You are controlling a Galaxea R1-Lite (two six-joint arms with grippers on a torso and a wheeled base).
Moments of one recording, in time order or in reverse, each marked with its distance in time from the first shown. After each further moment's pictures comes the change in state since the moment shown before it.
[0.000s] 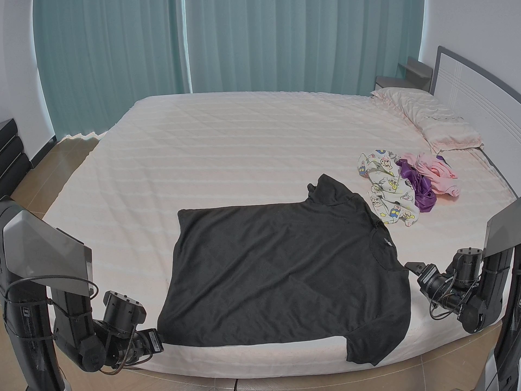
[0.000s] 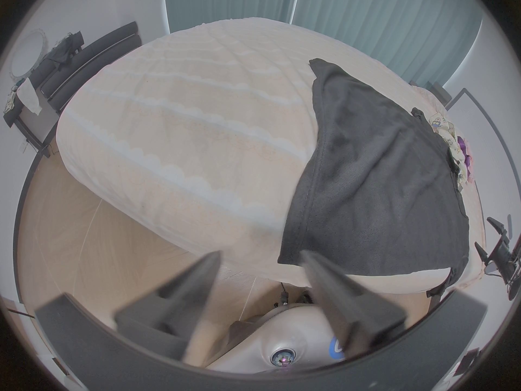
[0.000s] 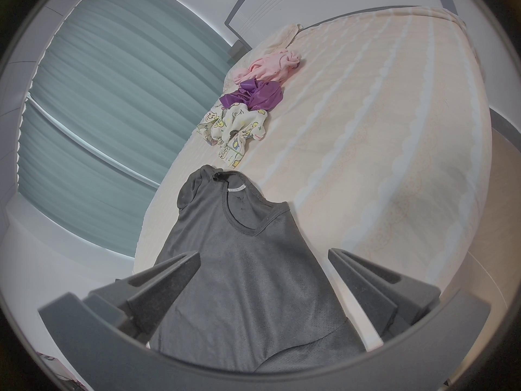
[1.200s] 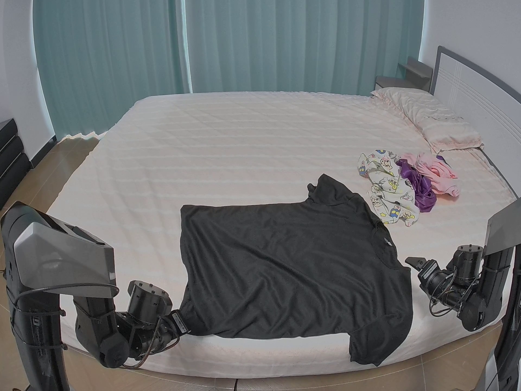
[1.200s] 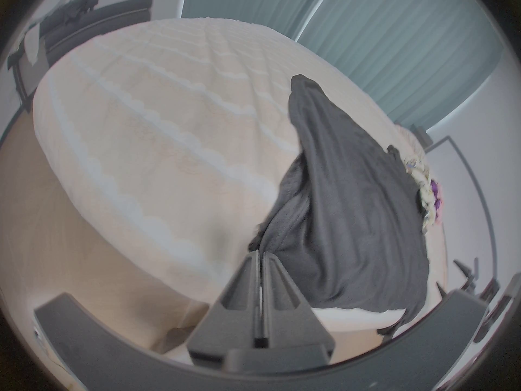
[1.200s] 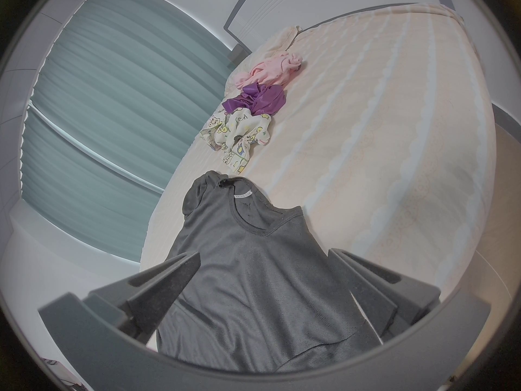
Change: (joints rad) left arm -0.115 0.038 -0.179 -0.021 -0.033 -0.265; right arm 0.000 -0.008 -0.023 0.000 0.001 0.030
